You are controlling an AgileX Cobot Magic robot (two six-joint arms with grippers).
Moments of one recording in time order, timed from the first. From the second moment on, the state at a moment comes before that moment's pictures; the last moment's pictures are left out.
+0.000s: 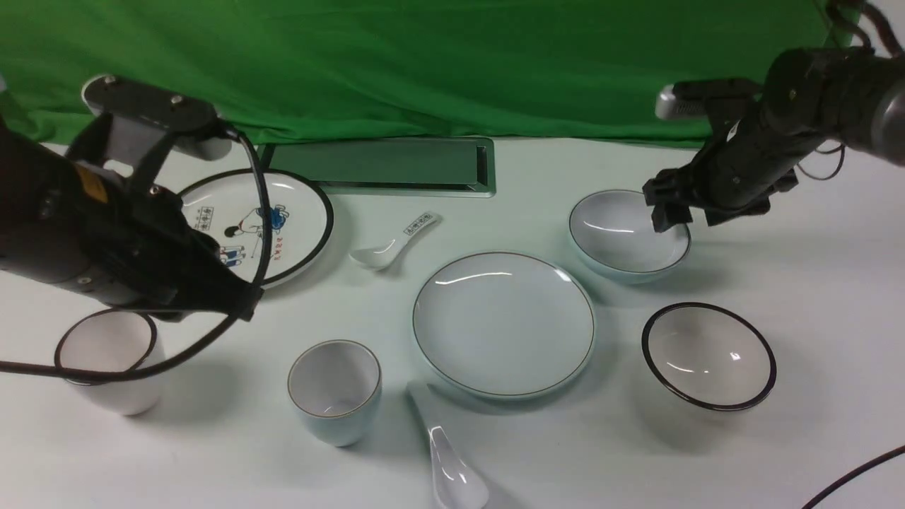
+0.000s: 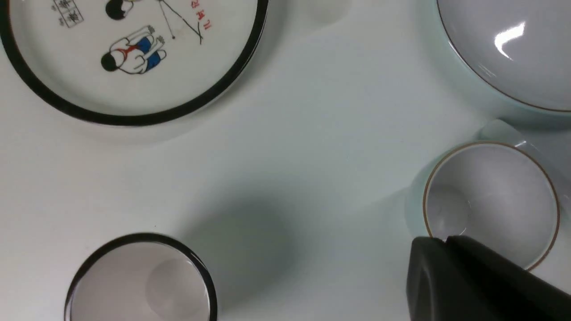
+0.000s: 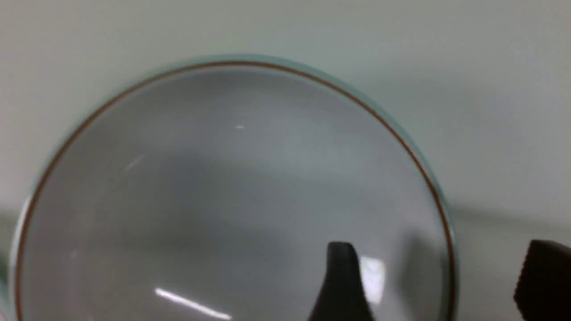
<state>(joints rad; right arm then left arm) 0.16 2.15 -1.71 0.16 0.68 -0.09 -0.24 1.25 -1.02 -0.12 0.81 0.22</state>
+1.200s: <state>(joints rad) 0.39 2.15 -1.71 0.49 0.82 -0.52 -0.24 1.26 -1.02 -0.15 0.86 0.23</state>
